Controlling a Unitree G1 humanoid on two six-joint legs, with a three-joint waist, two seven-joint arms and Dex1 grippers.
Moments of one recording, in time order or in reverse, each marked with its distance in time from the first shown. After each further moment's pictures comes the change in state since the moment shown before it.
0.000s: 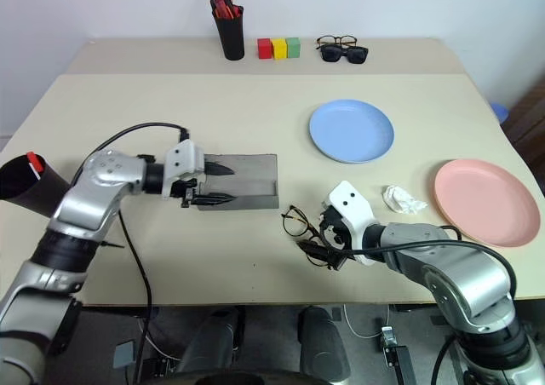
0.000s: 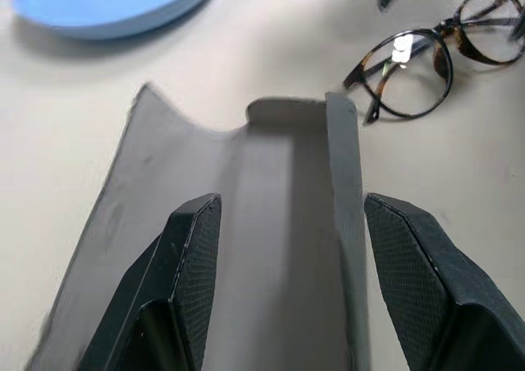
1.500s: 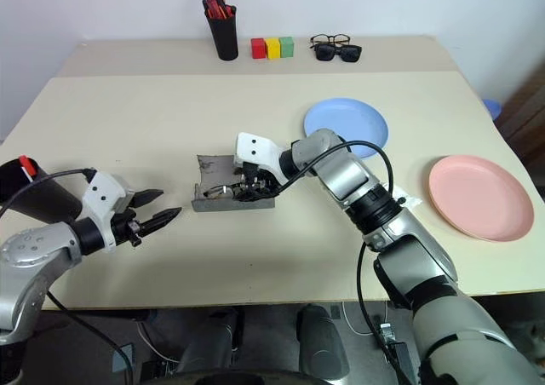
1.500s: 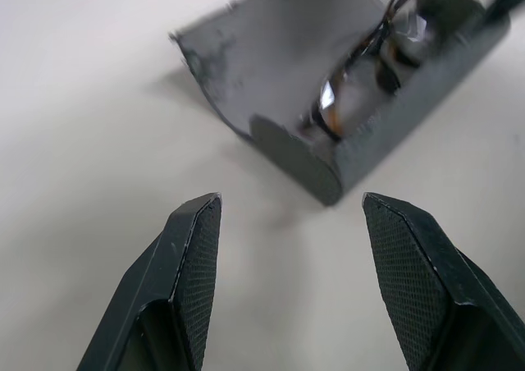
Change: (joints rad) left arm 0.467 0.026 0.416 -0.464 -0.244 0.373 0.491; right arm -0.754 0.328 0.468 0.920 -0.498 -0.771 0.589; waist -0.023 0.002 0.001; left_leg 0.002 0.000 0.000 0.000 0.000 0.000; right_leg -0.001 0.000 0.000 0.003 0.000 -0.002
